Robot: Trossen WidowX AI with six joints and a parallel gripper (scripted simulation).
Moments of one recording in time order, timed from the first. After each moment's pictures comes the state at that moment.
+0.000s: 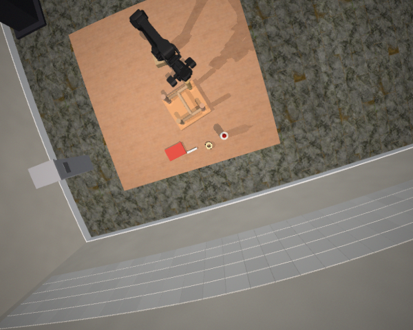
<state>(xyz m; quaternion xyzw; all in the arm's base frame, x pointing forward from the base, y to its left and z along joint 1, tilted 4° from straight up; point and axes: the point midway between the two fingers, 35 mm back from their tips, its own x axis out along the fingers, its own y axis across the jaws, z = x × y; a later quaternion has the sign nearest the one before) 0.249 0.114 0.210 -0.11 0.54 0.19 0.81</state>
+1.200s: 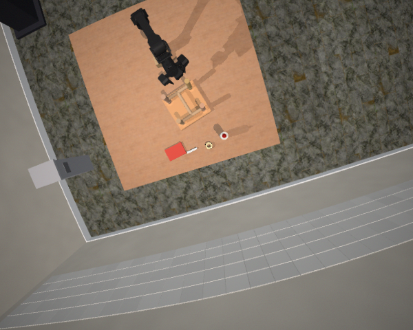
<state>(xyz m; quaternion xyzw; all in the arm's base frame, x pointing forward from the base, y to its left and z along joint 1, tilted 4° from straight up) 0.242 0.076 0.258 -0.11 0.54 0.19 0.81</state>
